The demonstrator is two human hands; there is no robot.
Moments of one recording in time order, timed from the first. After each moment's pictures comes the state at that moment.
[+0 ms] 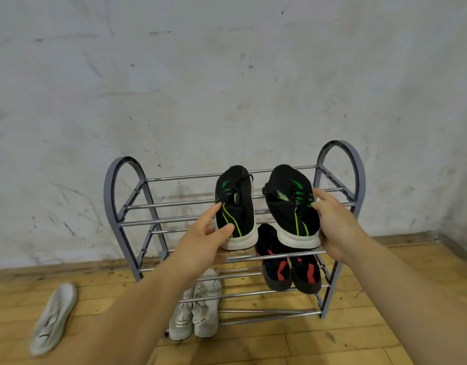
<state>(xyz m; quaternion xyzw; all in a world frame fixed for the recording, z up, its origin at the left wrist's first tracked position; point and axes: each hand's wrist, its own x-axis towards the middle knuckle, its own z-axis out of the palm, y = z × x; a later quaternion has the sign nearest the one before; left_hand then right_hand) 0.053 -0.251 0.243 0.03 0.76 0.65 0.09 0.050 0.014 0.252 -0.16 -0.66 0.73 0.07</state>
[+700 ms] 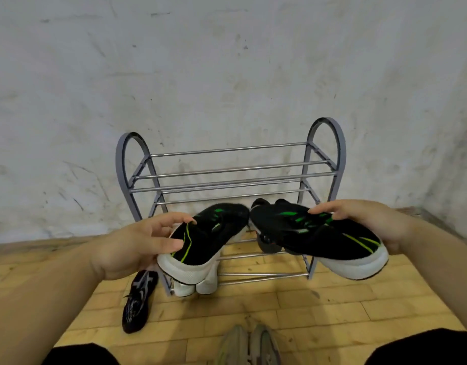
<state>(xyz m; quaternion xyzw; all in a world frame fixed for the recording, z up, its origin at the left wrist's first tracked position) 0.135 -0.366 0.257 0.11 0.68 0.65 0.33 0.168 0.077 0.269 -0.06 -0.75 0.63 -0.17</state>
